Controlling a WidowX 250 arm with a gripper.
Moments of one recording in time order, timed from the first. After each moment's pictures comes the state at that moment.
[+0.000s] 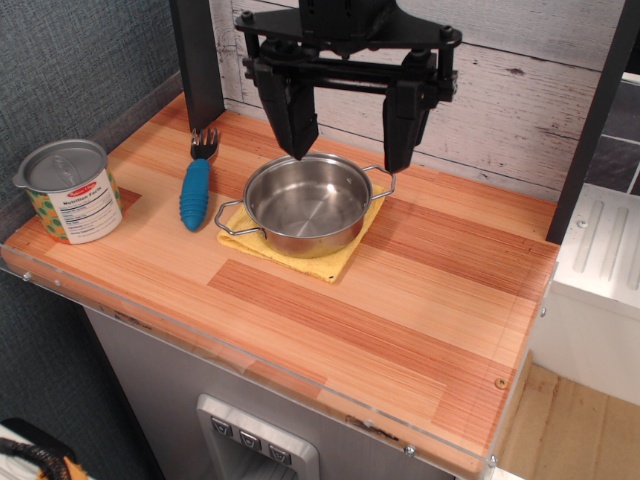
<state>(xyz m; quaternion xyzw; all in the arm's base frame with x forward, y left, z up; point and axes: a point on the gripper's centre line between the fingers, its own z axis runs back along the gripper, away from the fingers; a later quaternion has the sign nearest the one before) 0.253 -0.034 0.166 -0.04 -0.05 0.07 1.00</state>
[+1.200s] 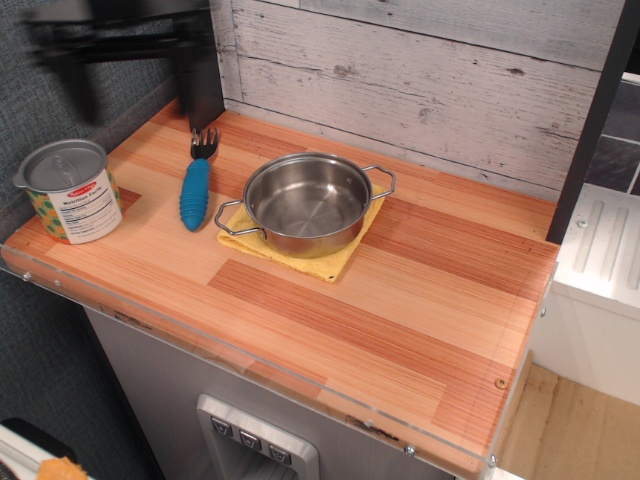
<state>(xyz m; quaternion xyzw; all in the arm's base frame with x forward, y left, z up) 0.246 0.137 0.144 0.05 -0.06 0.37 0.92</state>
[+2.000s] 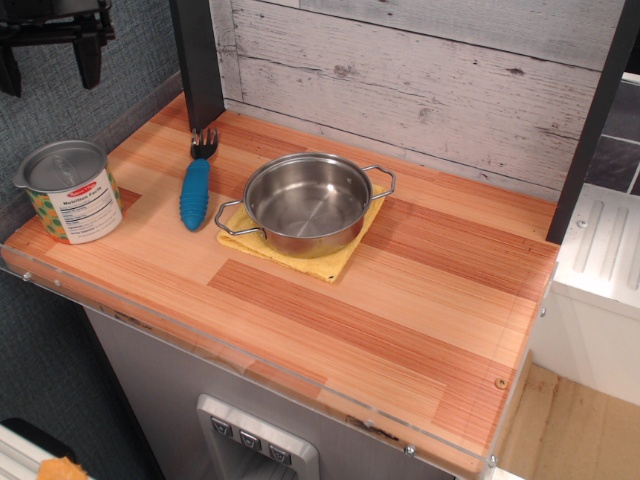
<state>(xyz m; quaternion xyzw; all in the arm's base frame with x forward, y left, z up) 0.284 0.244 0.118 0.12 -0.14 0.38 0.91</state>
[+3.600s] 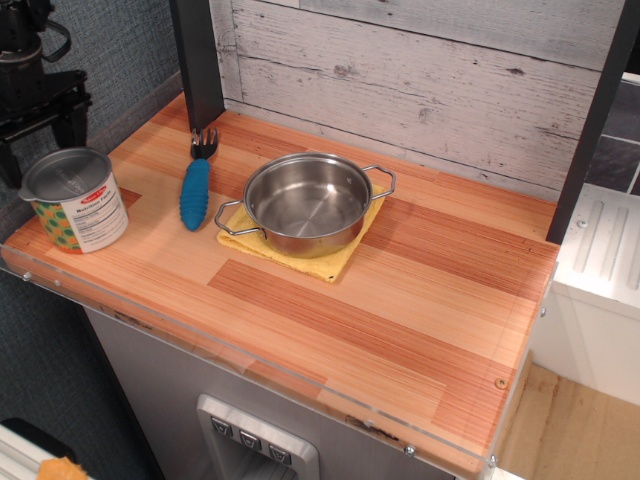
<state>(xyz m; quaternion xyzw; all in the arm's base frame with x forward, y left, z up) 0.254 0.247 0.059 0.10 -0.09 0.64 0.76</state>
